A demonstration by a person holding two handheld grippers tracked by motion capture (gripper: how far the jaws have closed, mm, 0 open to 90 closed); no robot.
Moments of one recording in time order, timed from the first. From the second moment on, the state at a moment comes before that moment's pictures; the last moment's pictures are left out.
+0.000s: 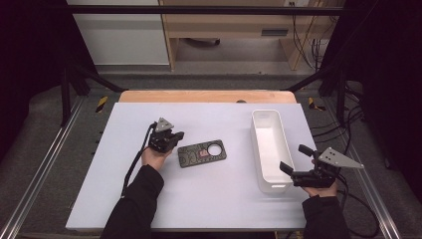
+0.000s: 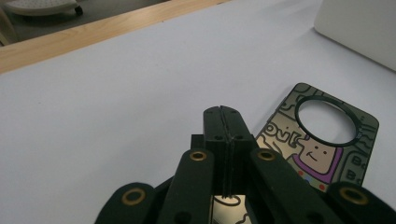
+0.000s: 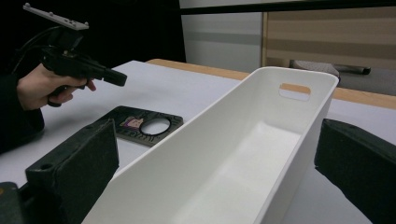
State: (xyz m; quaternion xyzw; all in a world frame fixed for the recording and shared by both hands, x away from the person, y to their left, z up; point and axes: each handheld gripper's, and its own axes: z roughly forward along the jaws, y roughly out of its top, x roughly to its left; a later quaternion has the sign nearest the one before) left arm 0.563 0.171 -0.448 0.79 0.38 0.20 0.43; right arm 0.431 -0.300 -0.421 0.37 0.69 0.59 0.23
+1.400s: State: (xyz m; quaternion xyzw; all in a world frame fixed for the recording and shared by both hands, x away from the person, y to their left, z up) left arm 0.561 0.169 -0.469 0.84 0.37 0.14 0.36; right arm 0.431 -0.299 -0.421 0.37 0.69 0.59 0.23
